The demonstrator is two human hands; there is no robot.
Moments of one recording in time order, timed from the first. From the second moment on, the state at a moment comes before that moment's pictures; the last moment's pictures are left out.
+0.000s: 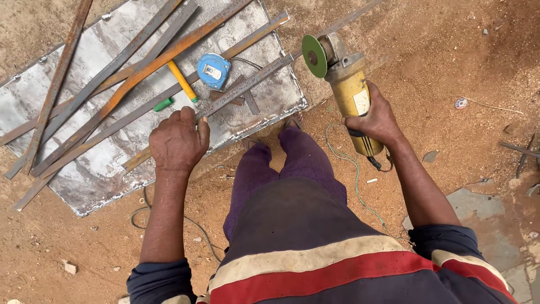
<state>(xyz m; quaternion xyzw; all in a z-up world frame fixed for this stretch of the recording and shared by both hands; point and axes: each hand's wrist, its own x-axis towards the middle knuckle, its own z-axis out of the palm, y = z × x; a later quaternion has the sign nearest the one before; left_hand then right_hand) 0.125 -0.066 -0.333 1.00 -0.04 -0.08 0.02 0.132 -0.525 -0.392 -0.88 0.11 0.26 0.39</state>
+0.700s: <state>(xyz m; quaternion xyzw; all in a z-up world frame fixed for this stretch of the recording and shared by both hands) 0.126 -0.067 -0.378 1.00 -0.06 -0.02 -0.03 0.150 -0.507 -0.383 -0.88 0.10 0.29 0.37</state>
